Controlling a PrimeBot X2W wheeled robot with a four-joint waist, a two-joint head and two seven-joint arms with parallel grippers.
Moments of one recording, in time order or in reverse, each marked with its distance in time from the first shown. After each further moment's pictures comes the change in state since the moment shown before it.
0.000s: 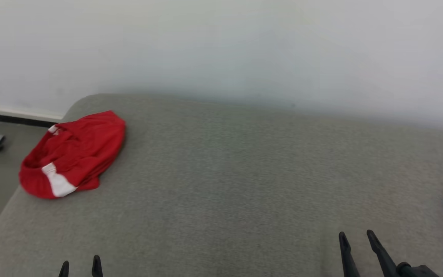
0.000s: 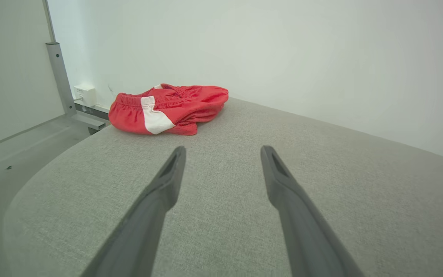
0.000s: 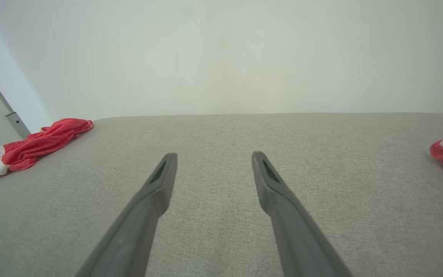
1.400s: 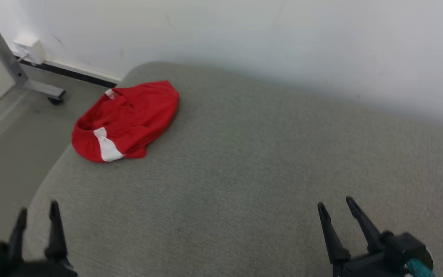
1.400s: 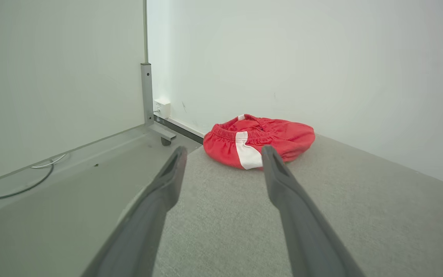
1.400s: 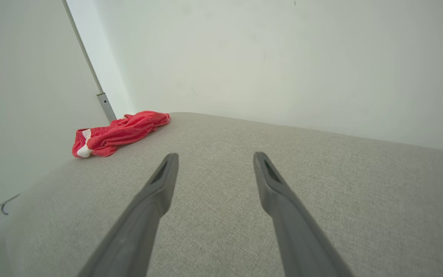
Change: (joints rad) left arm -0.213 0.092 0.072 0.109 -0.091 -0.012 0.030; right arm -0.105 -0.034 0.111 -0.021 0.010 0.000 0.023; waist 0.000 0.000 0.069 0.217
